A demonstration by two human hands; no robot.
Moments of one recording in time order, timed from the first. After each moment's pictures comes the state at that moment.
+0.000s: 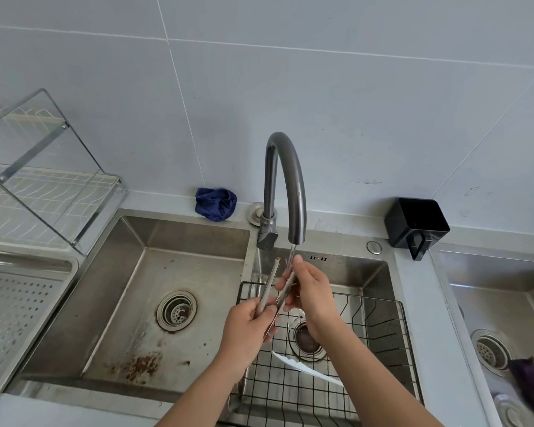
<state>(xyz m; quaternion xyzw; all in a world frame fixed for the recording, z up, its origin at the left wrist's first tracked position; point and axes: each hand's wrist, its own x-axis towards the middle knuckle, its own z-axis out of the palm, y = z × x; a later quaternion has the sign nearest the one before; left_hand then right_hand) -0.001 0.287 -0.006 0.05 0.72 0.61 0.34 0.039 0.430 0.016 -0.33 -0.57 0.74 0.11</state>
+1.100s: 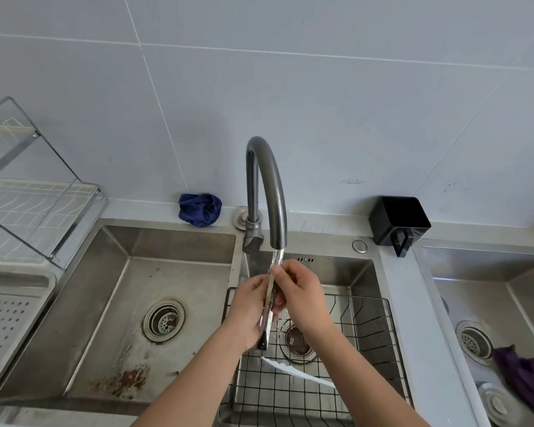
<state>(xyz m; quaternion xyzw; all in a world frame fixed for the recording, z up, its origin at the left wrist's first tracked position) -0.024 0.344 0.011 -0.01 0.59 0.67 0.46 0.048 0.430 0.034 -0.29 -0.69 0.64 0.17</state>
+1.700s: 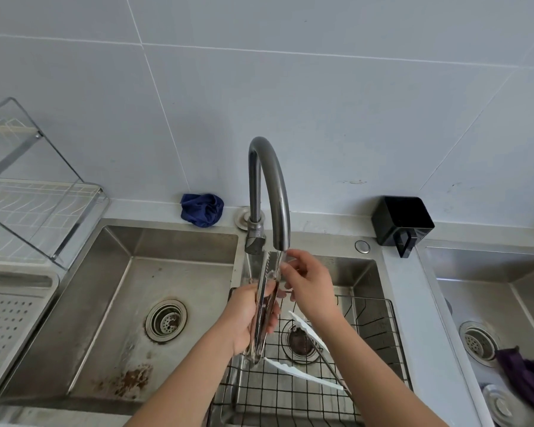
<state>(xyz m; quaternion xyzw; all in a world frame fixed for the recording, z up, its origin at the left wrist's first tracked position) -0.036 0.324 0.013 -0.01 0.58 0.62 0.54 0.039 0.448 0.029 -0.32 -0.72 0.59 0.18</state>
